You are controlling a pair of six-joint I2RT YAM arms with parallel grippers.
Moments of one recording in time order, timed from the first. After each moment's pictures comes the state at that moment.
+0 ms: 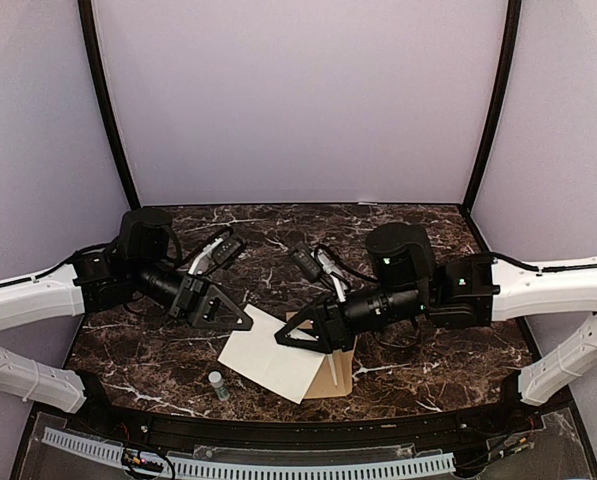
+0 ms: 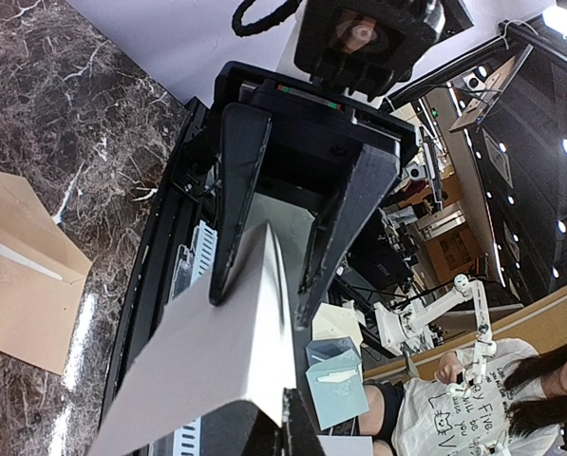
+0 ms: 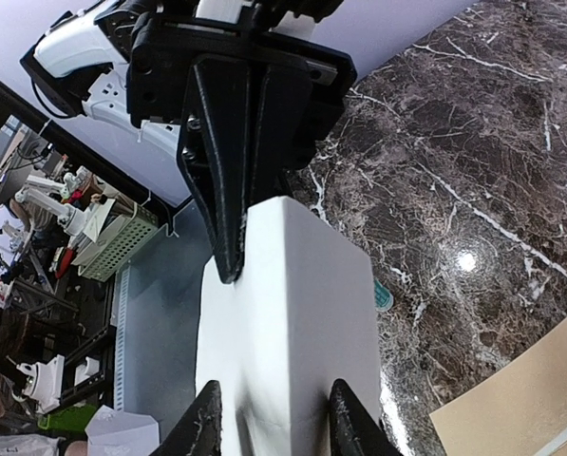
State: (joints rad) left arm -0.79 1.12 0.80 -0.13 1.07 -0.56; right arm 1.23 1.35 1.02 -0.08 -0.38 0.51
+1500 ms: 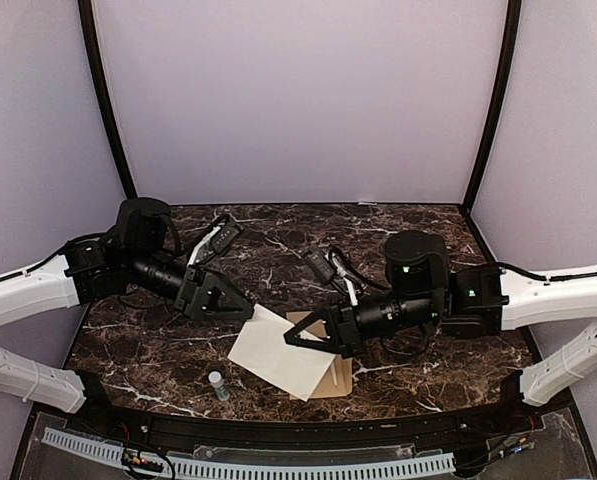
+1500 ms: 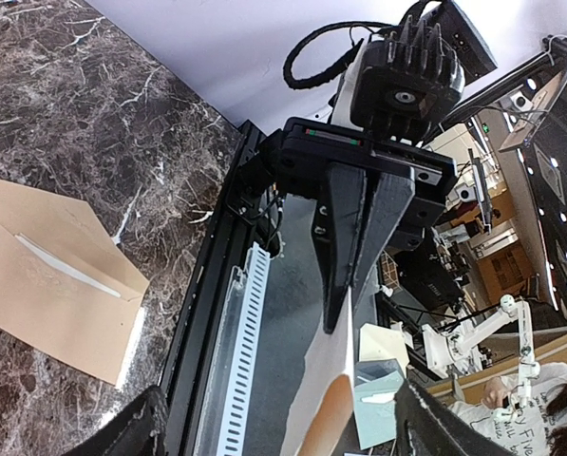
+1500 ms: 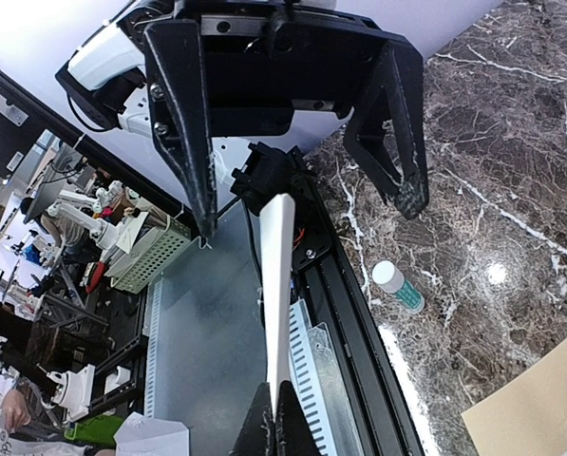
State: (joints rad) left arm -0.79 1.11 0.89 -0.27 0.91 -0.46; right arm 1.24 1.28 0.92 0.04 -0.41 0.60
